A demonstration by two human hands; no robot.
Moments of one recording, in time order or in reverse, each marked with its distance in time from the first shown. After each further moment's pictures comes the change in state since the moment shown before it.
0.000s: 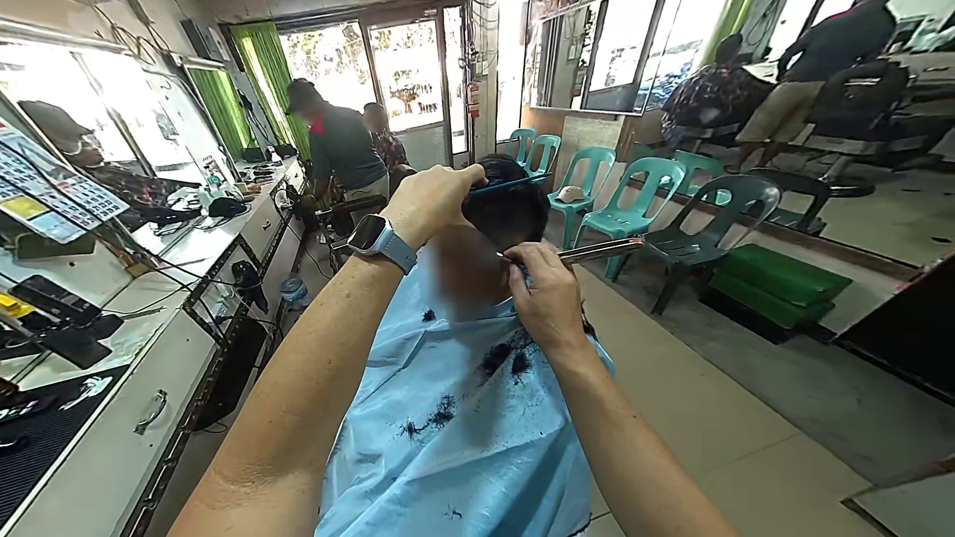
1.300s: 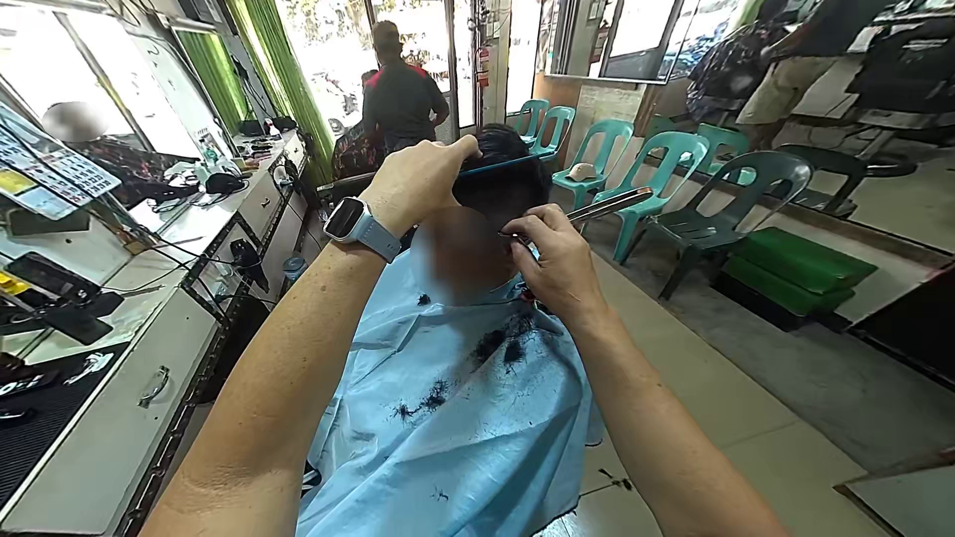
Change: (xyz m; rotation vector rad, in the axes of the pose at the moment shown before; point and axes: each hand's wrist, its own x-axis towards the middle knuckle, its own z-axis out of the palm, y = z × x) left_hand -0.001 0.002 0.006 0.022 0.018 -0.042; right_hand 0.026 0.036 -0.009 0.139 -0.145 -0.107
